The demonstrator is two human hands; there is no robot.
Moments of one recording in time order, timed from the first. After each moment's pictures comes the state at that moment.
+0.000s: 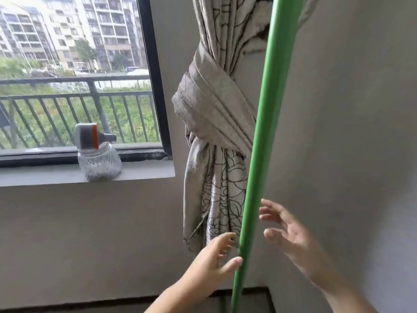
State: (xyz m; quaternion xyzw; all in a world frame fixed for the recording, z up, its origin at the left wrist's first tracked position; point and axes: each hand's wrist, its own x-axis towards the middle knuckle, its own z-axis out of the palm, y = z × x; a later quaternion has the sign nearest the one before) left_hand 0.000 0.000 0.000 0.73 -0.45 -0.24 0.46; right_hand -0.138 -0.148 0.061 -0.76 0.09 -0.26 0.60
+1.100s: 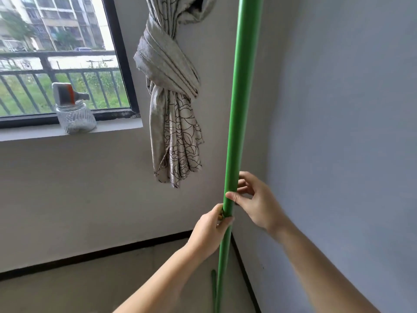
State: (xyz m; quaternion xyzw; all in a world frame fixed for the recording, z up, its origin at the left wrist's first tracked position) left_hand -0.244 0.094 -0.008 0.74 -0.46 -0.22 0.44; right_hand -0.344 0.002 0.060 -0.81 0.20 -0.31 0.46
